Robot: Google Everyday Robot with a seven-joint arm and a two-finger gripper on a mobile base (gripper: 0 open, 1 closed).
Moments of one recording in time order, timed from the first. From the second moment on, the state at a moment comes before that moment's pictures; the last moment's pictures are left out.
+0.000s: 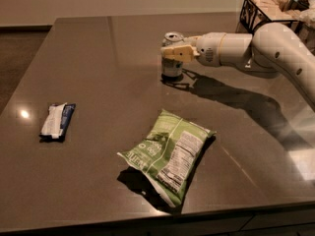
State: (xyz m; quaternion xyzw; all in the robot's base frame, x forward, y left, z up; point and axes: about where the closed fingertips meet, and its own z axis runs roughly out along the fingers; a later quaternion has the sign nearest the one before) arm 0.704 -0.062 0.915 -0.34 0.70 0.32 0.54
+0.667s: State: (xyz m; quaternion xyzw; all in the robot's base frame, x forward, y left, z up) arm 0.695 -0.058 0.907 -0.35 0.70 0.33 0.53
